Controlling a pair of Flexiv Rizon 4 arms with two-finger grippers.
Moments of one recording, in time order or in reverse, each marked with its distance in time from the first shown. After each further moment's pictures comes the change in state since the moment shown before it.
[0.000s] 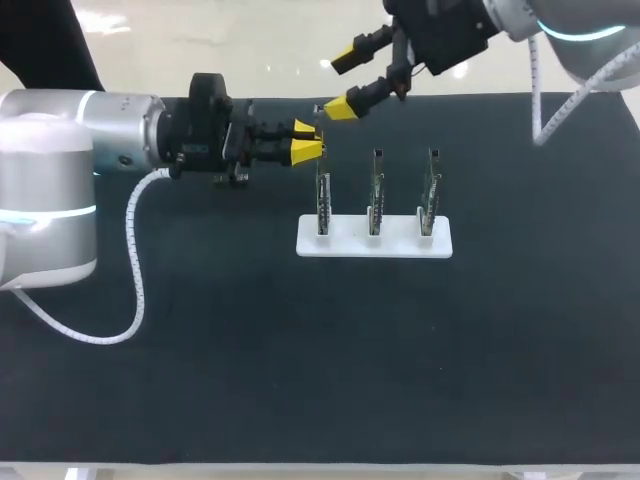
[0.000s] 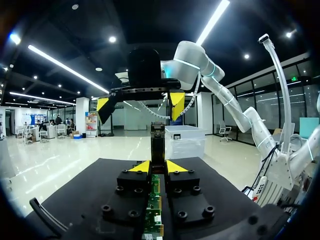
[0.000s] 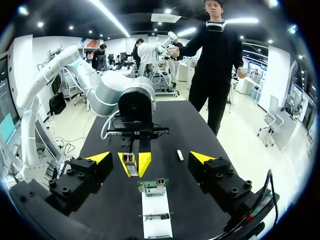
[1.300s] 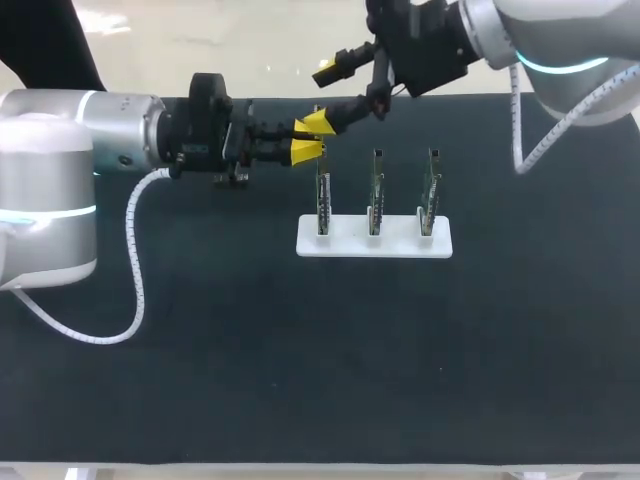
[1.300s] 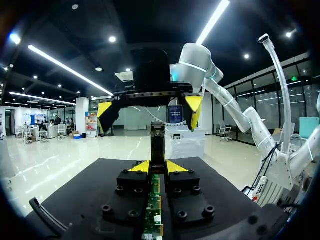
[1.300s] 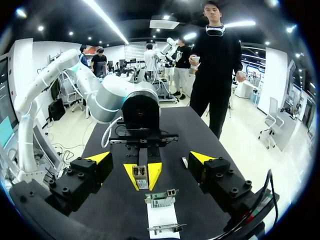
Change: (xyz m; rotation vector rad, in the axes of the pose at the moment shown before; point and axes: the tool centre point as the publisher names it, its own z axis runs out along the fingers) left arm 0.000 0.000 0.000 0.000 0.000 0.000; right arm -0.003 0.016 0.024 0.007 -0.067 0.011
